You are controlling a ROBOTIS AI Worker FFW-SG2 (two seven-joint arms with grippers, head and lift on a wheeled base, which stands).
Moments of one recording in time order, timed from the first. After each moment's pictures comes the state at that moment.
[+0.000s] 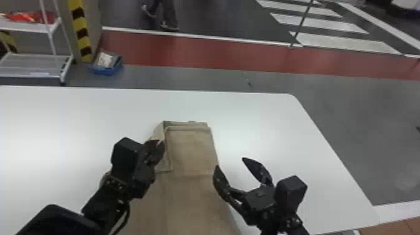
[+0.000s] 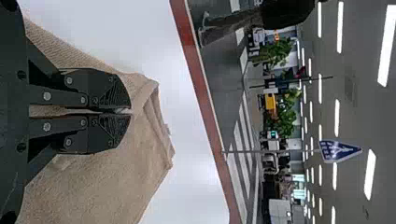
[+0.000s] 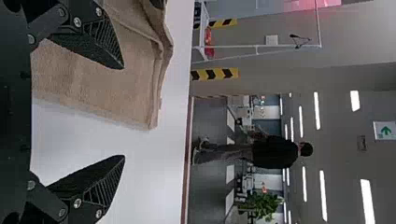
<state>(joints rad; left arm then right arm) 0.09 0.13 -0.41 -1.78 -0.04 0.35 -0.04 0.49 -0.12 0.03 -1.98 -0.06 0.08 0.20</state>
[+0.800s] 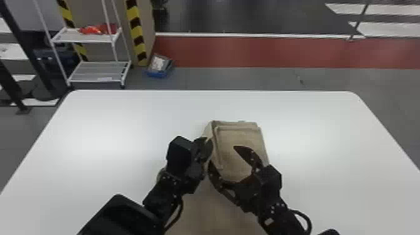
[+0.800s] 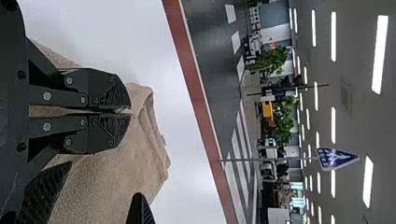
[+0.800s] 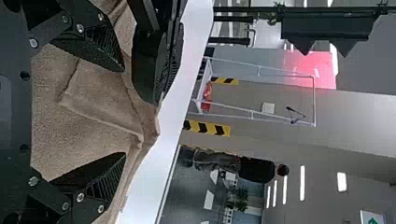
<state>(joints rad) 0.10 0.14 -0.41 -1.79 -0.05 0.34 -0.02 0.21 -0.11 0.31 -1.67 0.12 -0.03 0.16</state>
